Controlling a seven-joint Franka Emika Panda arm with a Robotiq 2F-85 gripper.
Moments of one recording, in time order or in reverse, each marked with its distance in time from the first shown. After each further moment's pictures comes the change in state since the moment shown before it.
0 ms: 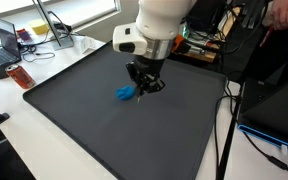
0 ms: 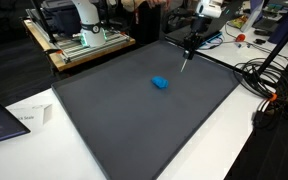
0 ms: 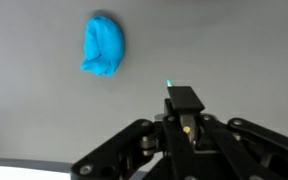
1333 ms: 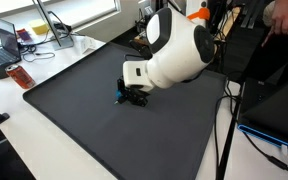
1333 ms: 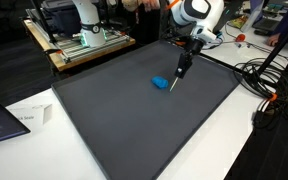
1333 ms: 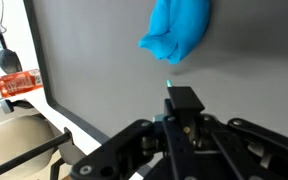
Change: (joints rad) arm 0.140 0.208 -0.139 0.083 -0.416 -0.084 0.123
